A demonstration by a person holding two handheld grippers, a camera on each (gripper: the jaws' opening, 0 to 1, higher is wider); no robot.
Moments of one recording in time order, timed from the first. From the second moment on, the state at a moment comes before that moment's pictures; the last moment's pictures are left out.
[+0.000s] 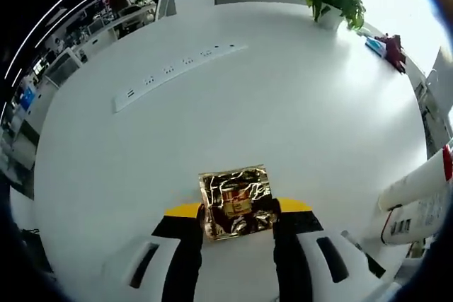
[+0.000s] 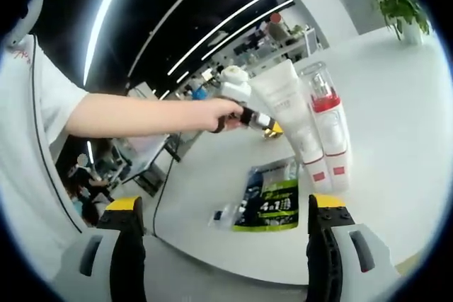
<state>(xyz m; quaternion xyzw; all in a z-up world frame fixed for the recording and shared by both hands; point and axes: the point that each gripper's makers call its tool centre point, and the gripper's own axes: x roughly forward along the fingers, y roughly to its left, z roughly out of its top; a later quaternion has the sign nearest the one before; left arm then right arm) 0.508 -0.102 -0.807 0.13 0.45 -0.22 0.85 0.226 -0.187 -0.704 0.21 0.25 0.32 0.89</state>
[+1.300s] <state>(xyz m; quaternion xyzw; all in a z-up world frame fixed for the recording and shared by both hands) 0.399 -0.082 -0.729 0.14 0.36 -0.28 0.88 0.218 -0.170 -0.695 0.17 0.23 0.36 0.89</state>
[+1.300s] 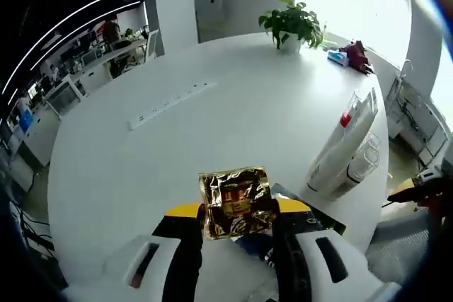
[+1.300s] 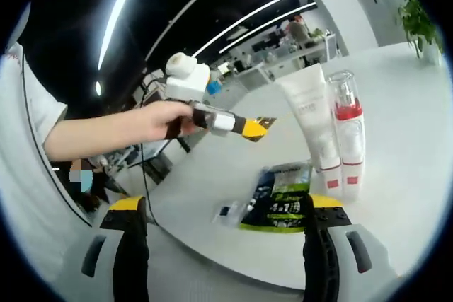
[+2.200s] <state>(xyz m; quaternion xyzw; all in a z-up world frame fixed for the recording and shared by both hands) 0.291 -0.085 -0.709 0.15 0.33 -0.31 0.88 0.218 -0.170 -0.688 0.18 0.21 0.37 0.88</state>
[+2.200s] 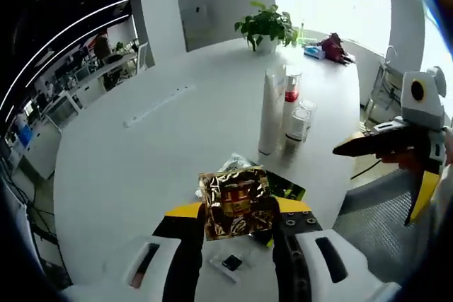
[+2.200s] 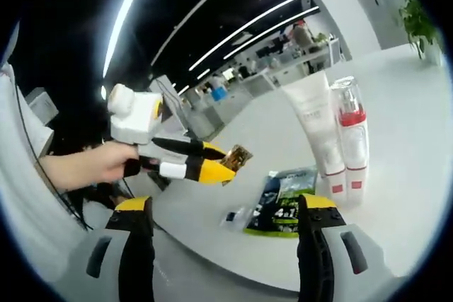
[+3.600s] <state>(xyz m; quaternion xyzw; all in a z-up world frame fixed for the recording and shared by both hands) 0.210 -0.109 -0.644 0.16 0.23 -0.37 0.89 0.206 -0.121 -0.641 0.34 0.22 0.42 0.81</state>
